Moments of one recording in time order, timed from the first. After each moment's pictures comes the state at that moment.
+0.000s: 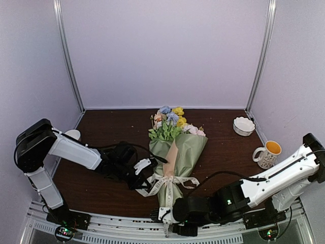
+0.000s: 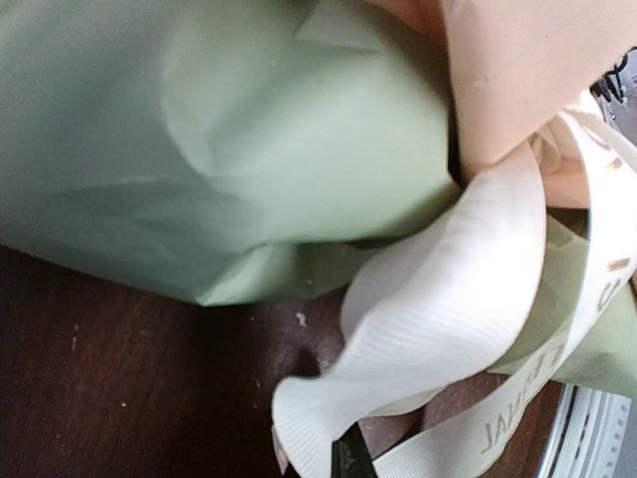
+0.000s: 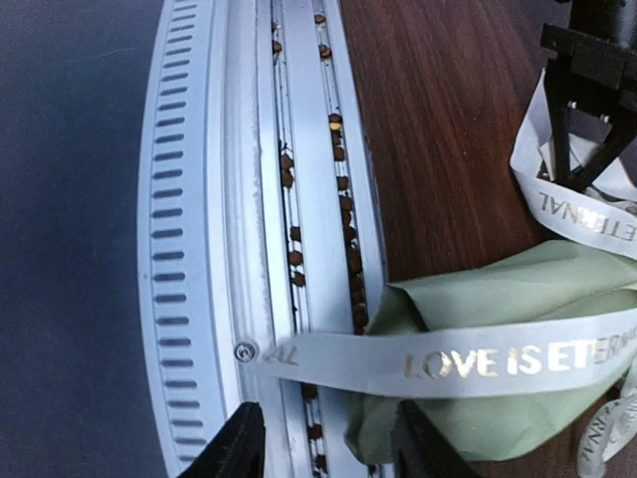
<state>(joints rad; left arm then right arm) -0.86 1.72 0.73 0.02 0.50 0.03 1.63 1.57 0.96 -0.36 0.16 0.08</state>
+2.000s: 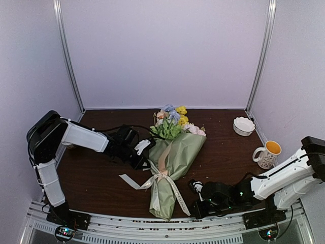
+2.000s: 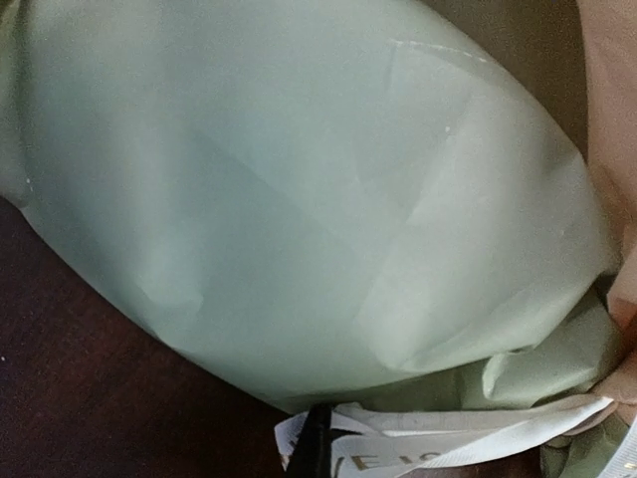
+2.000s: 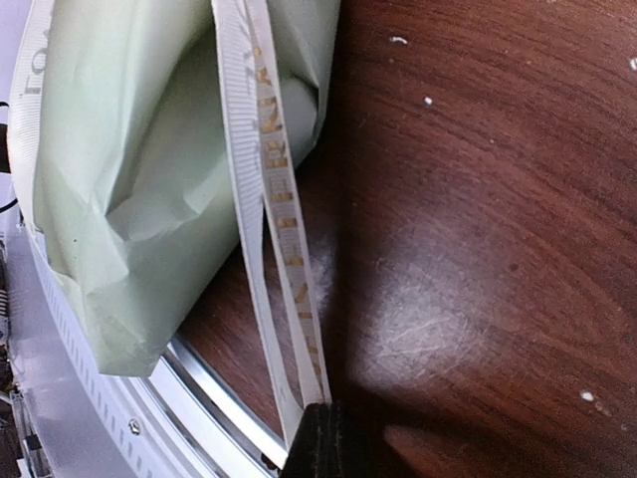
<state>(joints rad) -0.69 1.87 0.99 -0.09 0.41 0.03 1.36 1.42 0.44 0.11 0.02 0.96</state>
